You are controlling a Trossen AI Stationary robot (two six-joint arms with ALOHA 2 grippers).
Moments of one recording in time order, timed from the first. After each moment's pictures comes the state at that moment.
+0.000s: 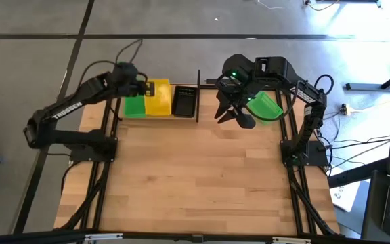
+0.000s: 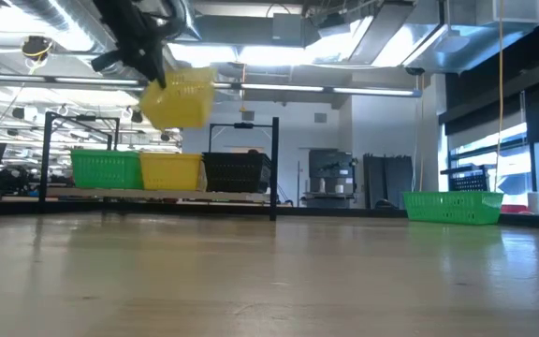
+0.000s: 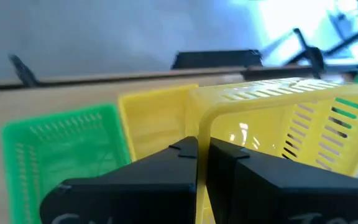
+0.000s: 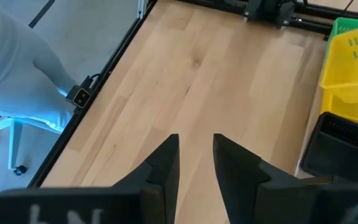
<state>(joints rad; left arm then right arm) 0.63 1.06 1.11 -0.75 -0.26 -0.72 -0.22 1.81 2.34 -1.49 -0.54 -0.45</state>
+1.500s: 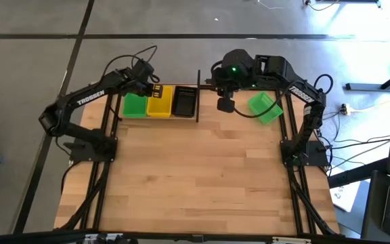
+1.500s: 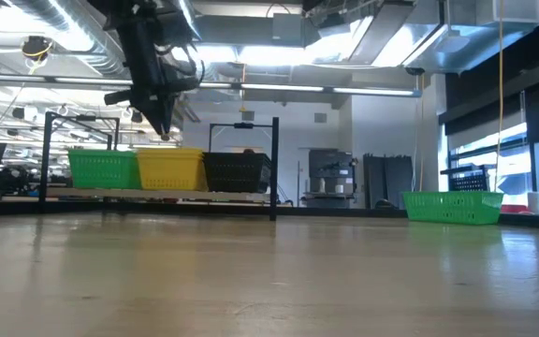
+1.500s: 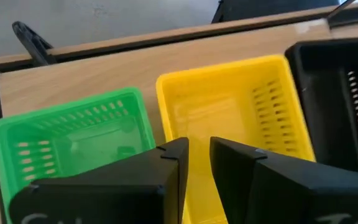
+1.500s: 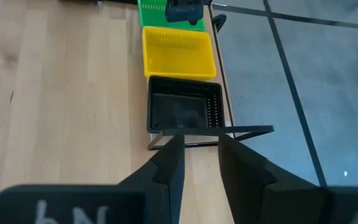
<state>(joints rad) 0.75 1.32 1.11 -0.75 -0.22 -0.59 -0.23 1.81 2.34 -1.33 0.14 -0.27</state>
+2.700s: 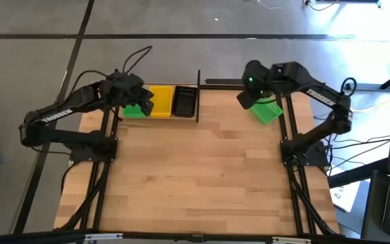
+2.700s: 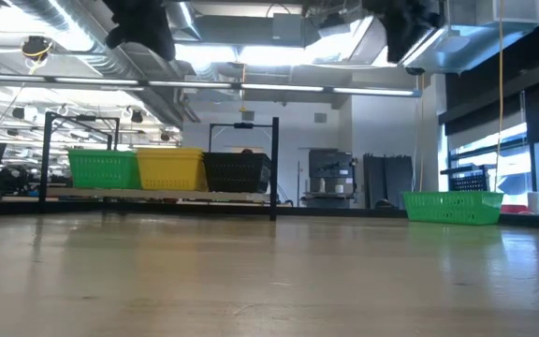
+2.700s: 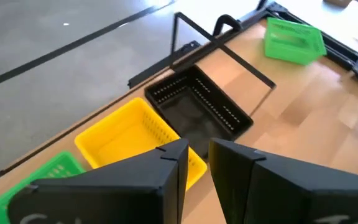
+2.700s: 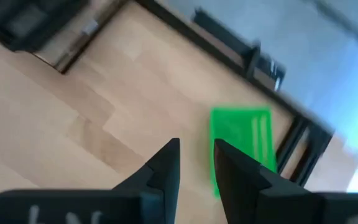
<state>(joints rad) 0.41 0.96 1.11 -0.70 -0.28 -0.33 -0.36 1.49 1.78 -1.51 0.36 0.50</state>
